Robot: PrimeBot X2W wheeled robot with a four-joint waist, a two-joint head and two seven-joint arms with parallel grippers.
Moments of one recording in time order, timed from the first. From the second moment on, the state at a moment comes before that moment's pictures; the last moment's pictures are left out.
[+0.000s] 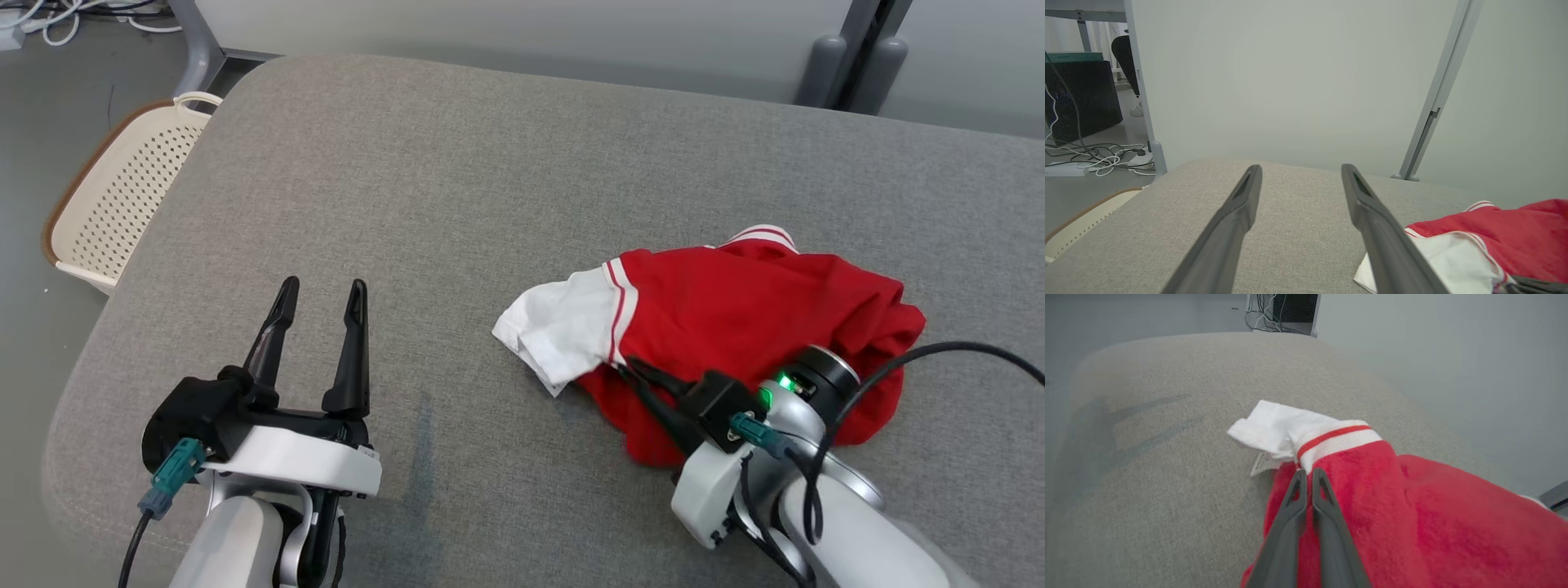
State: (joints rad) left arm -0.22 0.11 -0.23 0.16 -0.39 0.03 -0.26; right arm -0.42 -0.23 0.64 0.32 0.08 0.13 0.01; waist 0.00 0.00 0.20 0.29
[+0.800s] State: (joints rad) left arm -0.20 0.12 -0.18 0.18 -0.35 0.01 -0.26; right arm -0.52 -0.05 0.03 0.26 0.16 0.13 -0.19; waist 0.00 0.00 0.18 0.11
